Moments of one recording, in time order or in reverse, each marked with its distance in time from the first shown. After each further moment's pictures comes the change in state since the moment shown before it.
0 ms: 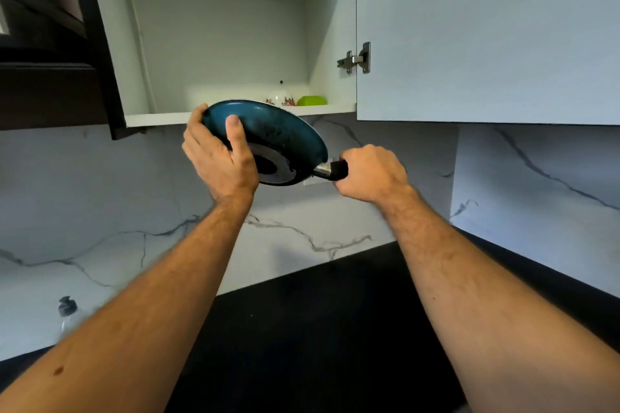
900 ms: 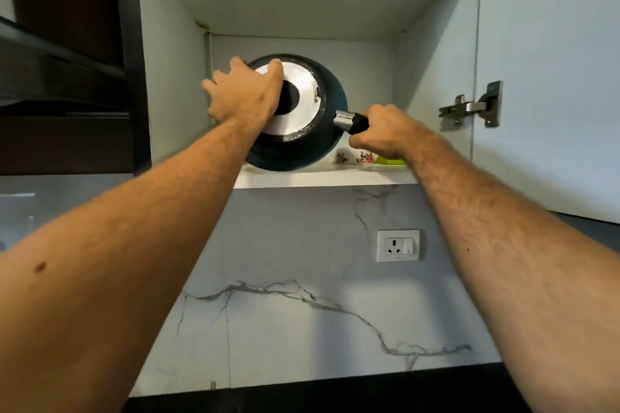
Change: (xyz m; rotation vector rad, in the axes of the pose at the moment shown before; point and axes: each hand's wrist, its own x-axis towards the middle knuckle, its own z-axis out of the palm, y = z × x) left_hand 0.224 -0.011 0.116 0.665 -0.113 -0.189; right_hand 0.277 -0.012 0.017 0.446 -0.083 -0.117
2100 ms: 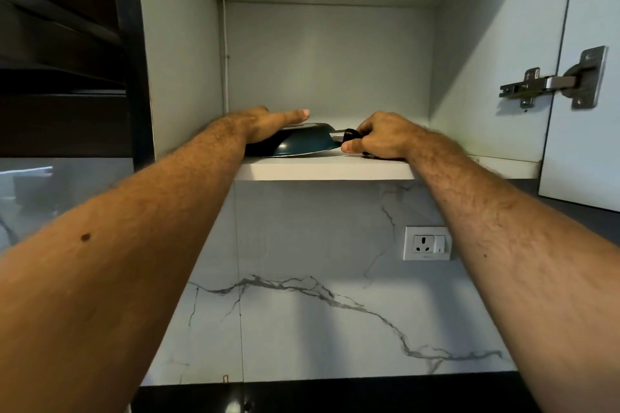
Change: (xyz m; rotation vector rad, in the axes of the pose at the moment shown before) left_hand 0.055 -0.088 0.049 0.312 -0.696 0.010; right_hand 0.067 -0.003 0.074 0.070 -0.174 0.010
